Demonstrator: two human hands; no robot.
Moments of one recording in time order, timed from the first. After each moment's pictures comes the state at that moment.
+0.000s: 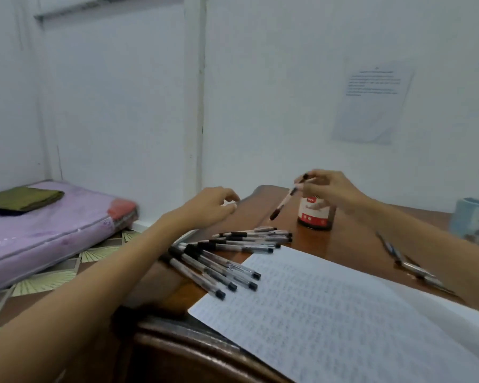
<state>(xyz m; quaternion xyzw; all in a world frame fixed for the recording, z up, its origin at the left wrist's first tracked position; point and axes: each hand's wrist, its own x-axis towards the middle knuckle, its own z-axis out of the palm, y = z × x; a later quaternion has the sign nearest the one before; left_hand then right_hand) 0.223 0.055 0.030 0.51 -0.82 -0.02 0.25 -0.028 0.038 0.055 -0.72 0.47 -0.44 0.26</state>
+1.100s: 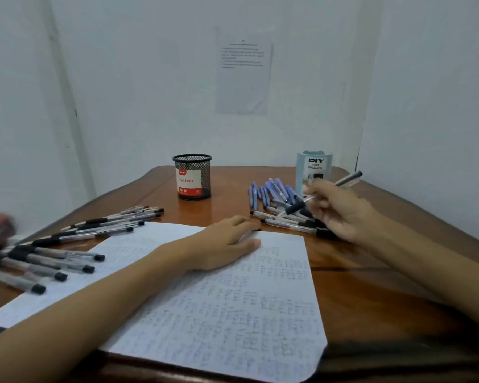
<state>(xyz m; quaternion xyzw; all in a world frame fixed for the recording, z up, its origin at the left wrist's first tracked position) 0.013 0.125 -0.026 0.29 -0.95 -0.11 0.07 -0.190 0.193 0.007 -0.34 0.44 -0.70 0.45</state>
